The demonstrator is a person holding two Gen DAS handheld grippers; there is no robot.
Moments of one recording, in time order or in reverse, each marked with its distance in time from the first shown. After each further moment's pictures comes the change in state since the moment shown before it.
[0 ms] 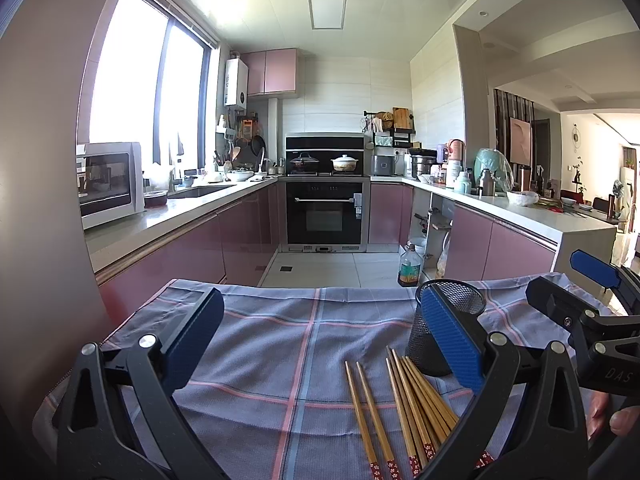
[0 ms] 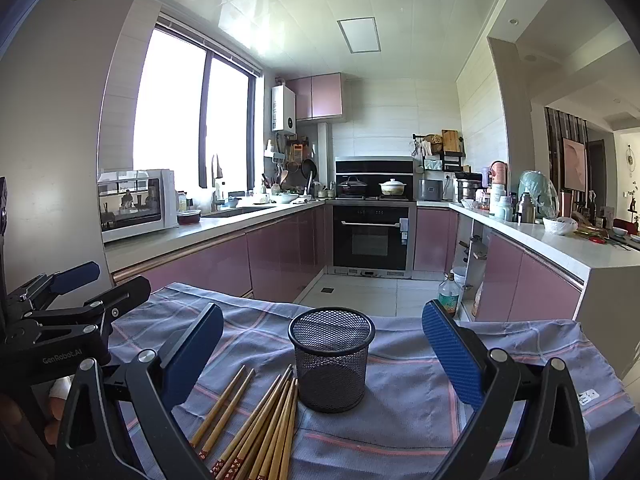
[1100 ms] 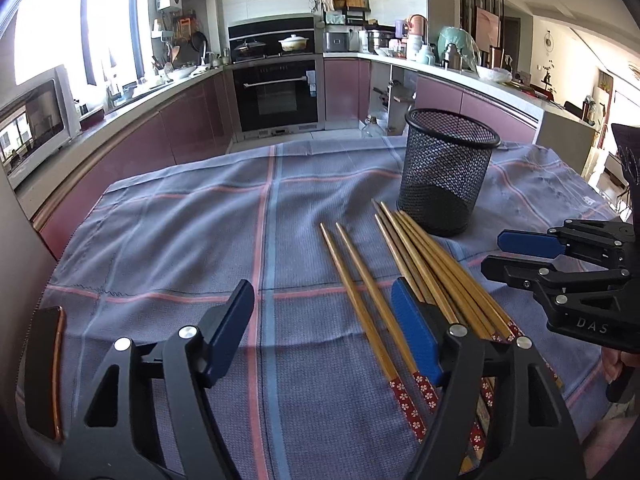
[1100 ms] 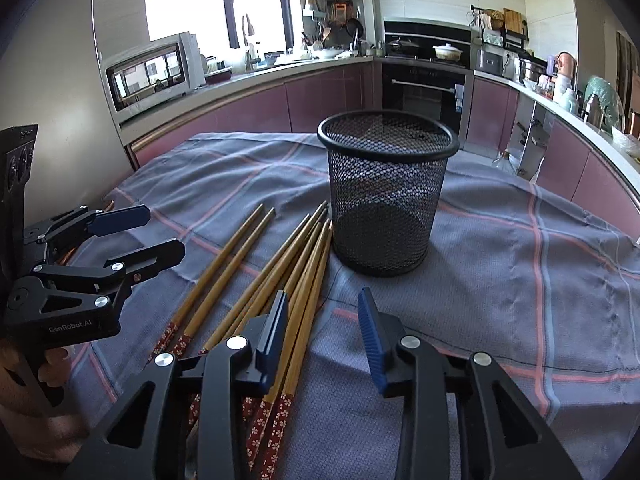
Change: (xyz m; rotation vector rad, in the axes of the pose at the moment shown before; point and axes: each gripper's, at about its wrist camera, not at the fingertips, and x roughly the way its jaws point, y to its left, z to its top) left arm 0.097 0.000 -0.080 0.120 0.481 -0.175; right arm 0.083 0.005 -0.078 -0.023 0.582 0.192
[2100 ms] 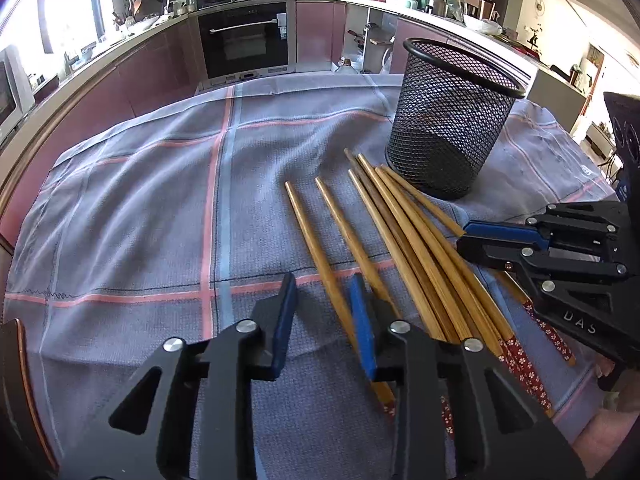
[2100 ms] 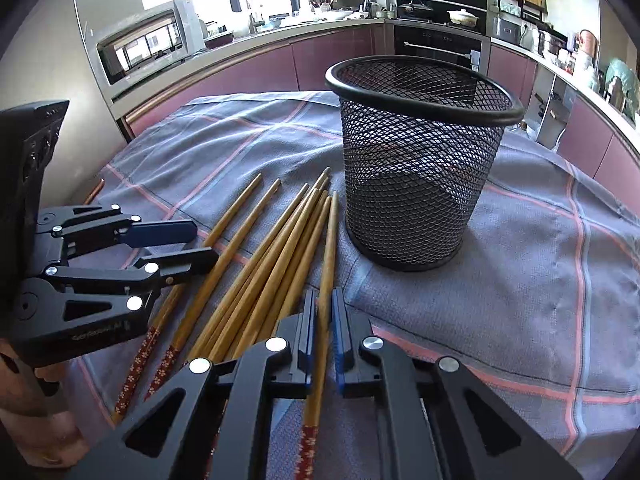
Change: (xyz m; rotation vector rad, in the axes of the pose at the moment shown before) left arm 0.061 -0.005 0.018 -0.011 0.227 -0.130; right arm 0.036 -0.002 0.014 -0.005 0.118 0.033
